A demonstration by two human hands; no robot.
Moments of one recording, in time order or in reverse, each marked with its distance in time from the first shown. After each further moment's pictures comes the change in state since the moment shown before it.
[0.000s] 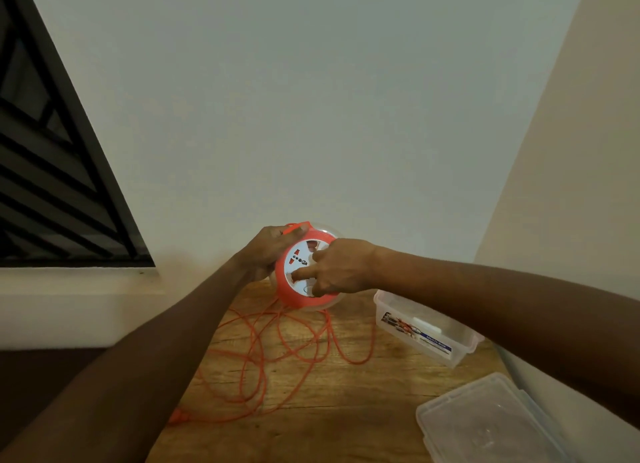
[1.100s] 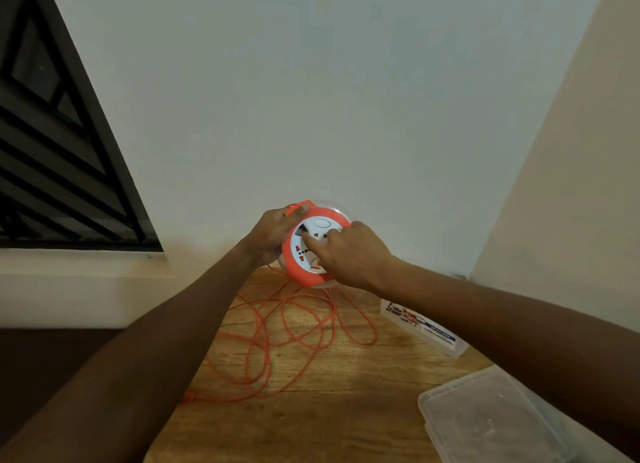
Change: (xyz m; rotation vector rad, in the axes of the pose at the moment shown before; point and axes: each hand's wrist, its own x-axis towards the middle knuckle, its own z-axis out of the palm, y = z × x) left_hand -0.002 -0.002 -0.002 -0.134 0.050 0.019; right_hand 0.006 -0.028 0.004 0.289 0.174 0.615
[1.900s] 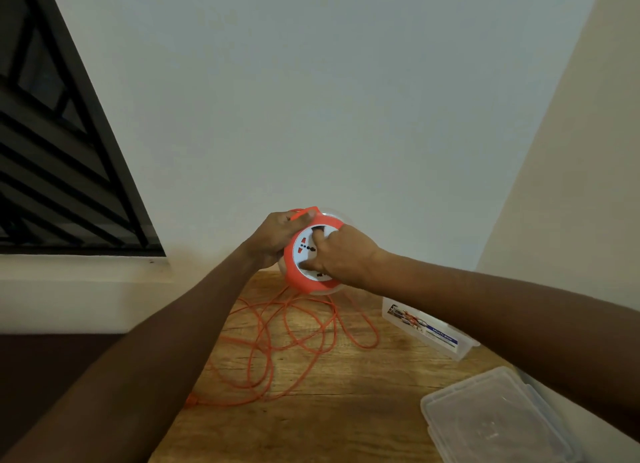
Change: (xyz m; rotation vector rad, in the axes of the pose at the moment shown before) left_hand -0.008 0.007 0.003 0.035 -0.048 0.043; right_hand 0.007 -0.002 -0.026 -0.300 -0.208 -0.263
